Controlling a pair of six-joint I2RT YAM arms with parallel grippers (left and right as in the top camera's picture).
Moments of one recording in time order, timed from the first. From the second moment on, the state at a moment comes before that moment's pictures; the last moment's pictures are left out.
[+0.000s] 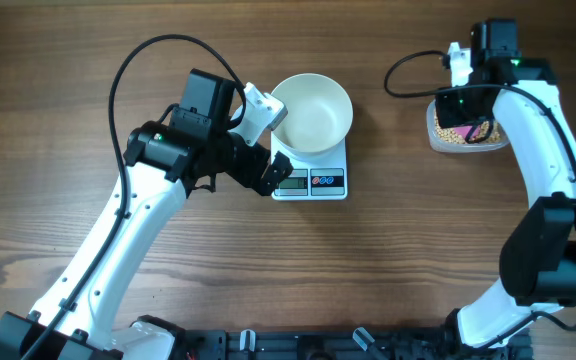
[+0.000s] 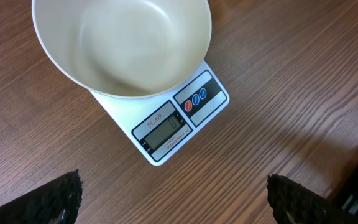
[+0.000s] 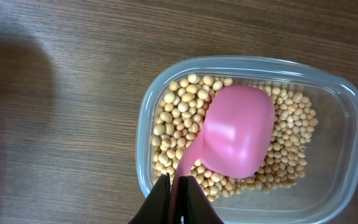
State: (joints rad) left arm -0.38 1.44 1.27 -0.89 0.36 0.20; right arm -0.04 1.83 1.50 -0.93 0.01 -0.16
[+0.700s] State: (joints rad) left arm -0.38 1.44 1.27 -0.89 0.36 0.20; right arm -0.31 1.84 1.50 -0.94 -0.40 -0.22
